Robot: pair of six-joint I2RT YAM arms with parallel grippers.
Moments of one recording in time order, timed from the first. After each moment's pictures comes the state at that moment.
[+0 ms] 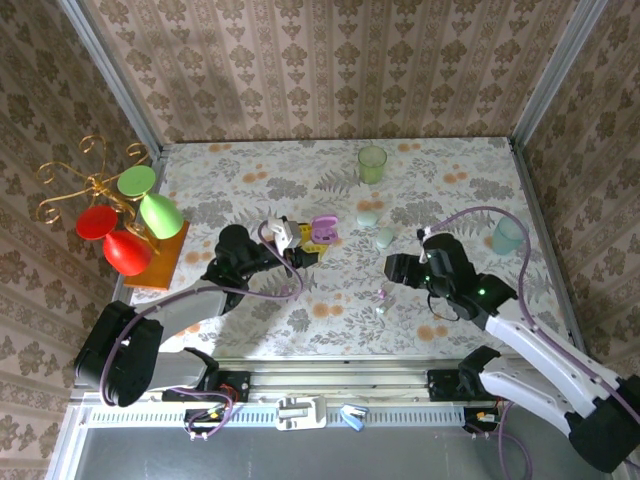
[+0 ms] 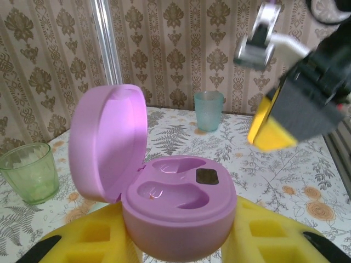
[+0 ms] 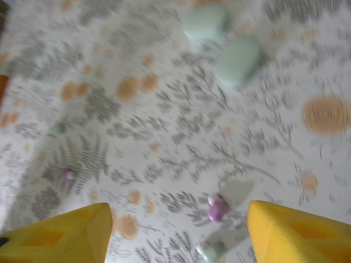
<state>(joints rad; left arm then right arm) -0.57 1.28 0.49 0.78 0.74 0.08 0.53 0.89 0.64 -0.49 0.02 0.66</state>
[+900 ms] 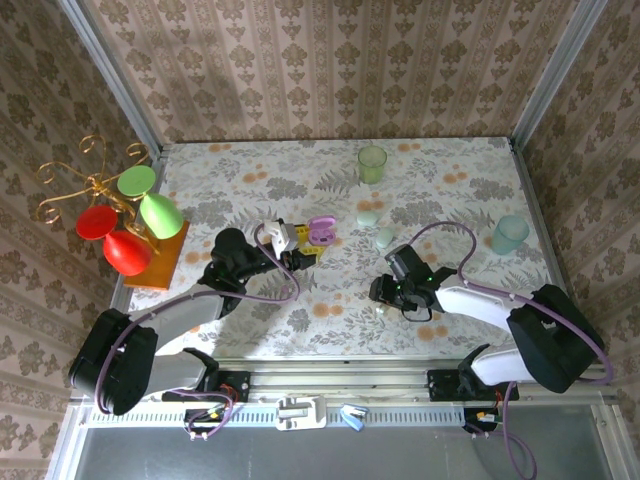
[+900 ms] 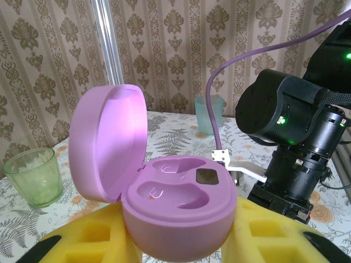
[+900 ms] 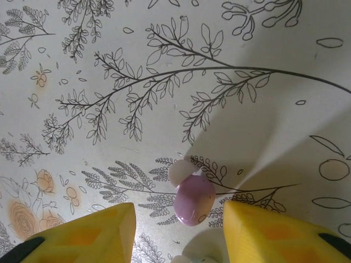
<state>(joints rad) -0.57 1.23 0.46 0.77 0.73 0.08 0.59 1.36 0.55 -0.26 -0.11 0.87</state>
